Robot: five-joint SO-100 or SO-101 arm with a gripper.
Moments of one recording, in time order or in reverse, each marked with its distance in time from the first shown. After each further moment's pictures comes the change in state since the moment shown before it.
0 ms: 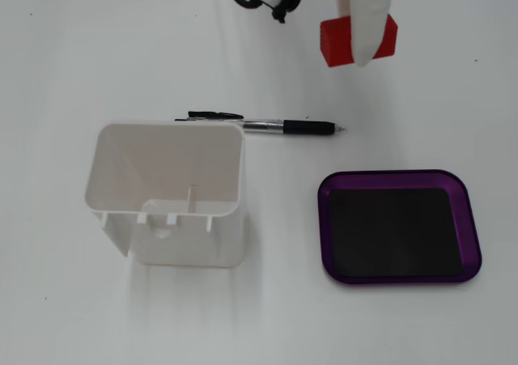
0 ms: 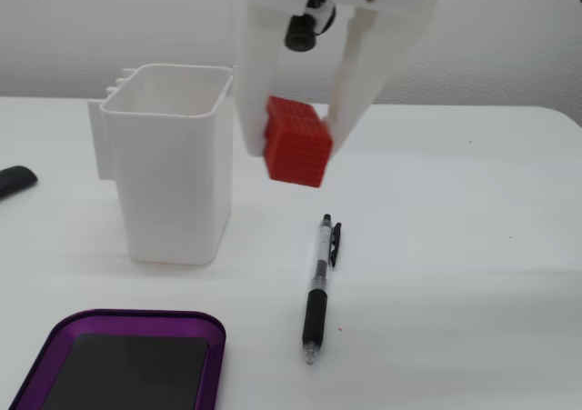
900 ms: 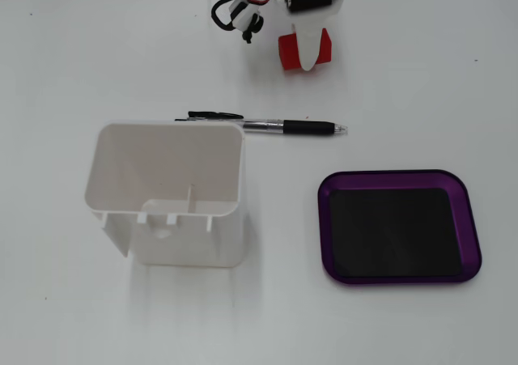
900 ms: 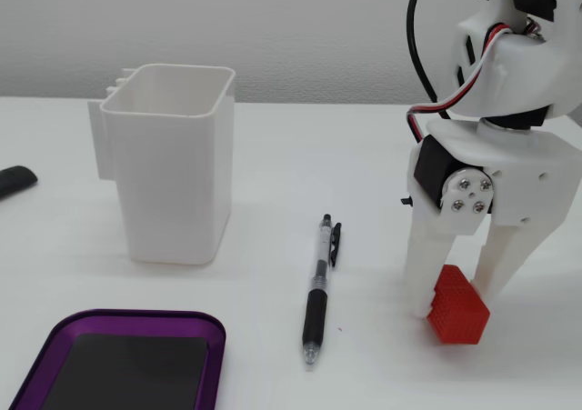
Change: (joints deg) arm 0.1 30.0 76.2 -40.3 0.0
